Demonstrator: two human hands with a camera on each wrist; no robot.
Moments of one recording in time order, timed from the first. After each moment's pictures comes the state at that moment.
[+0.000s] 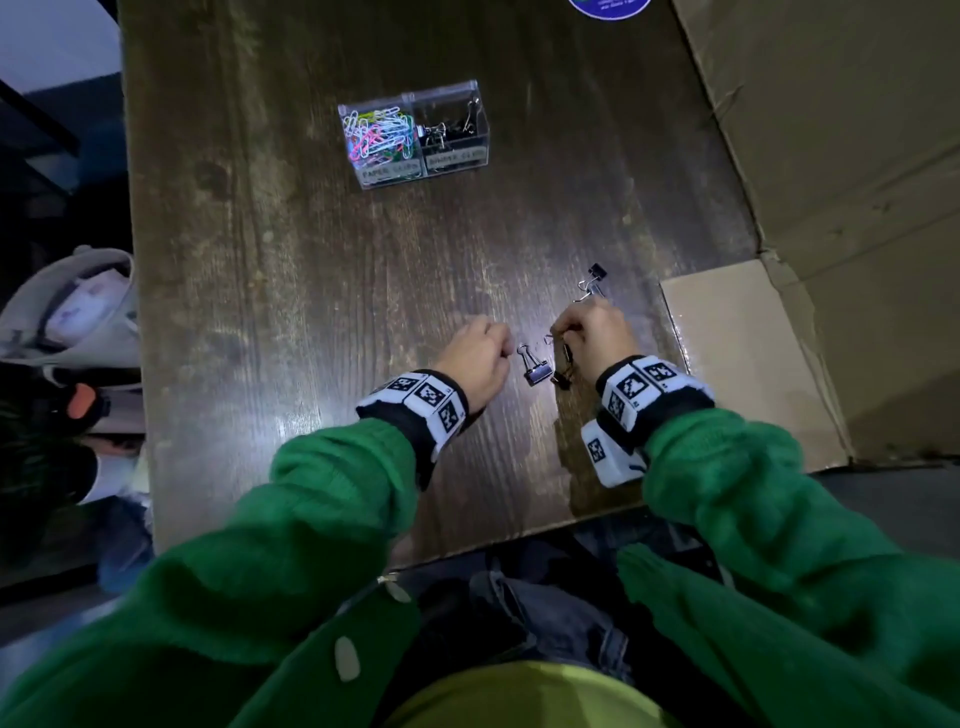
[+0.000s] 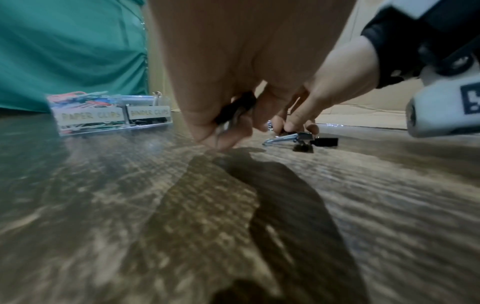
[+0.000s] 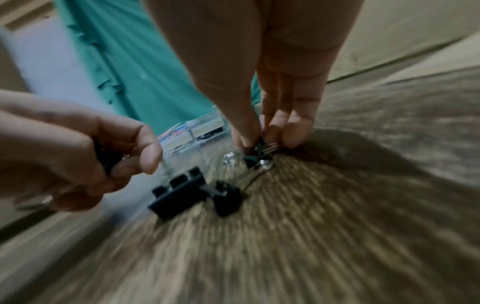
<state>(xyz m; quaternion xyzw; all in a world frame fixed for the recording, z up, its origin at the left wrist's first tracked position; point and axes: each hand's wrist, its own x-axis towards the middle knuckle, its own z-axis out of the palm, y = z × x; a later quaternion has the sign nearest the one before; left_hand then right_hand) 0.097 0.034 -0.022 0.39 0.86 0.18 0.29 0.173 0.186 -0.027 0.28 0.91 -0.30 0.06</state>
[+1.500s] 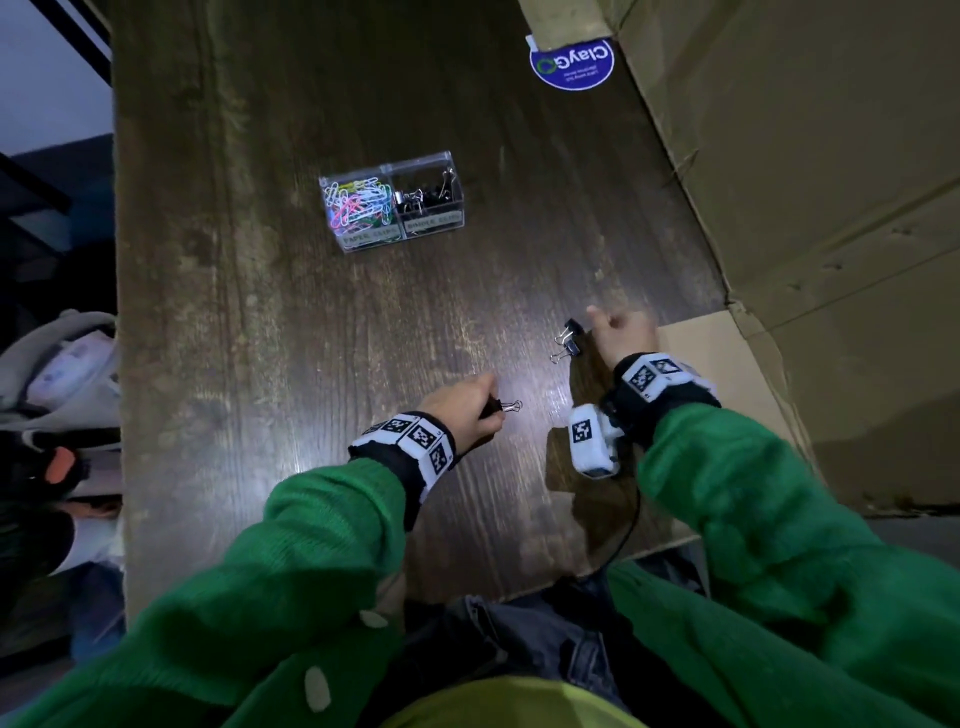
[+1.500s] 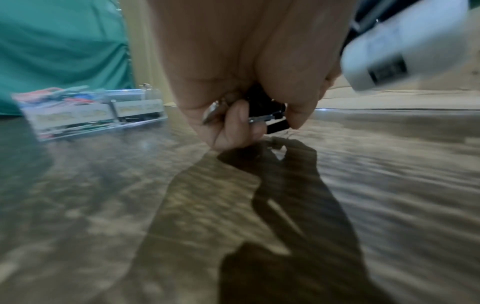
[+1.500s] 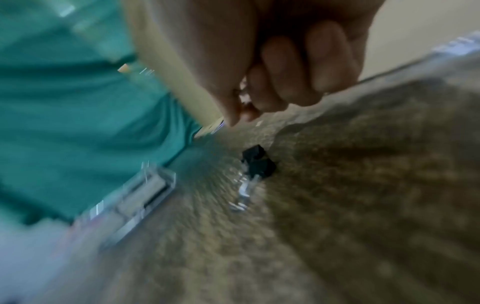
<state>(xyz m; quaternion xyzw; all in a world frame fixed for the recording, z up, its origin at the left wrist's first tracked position) 0.079 0.051 -0.031 0.42 0.84 0.10 0.33 0.145 0.256 -0.030 0.50 0.76 -0.41 0.01</state>
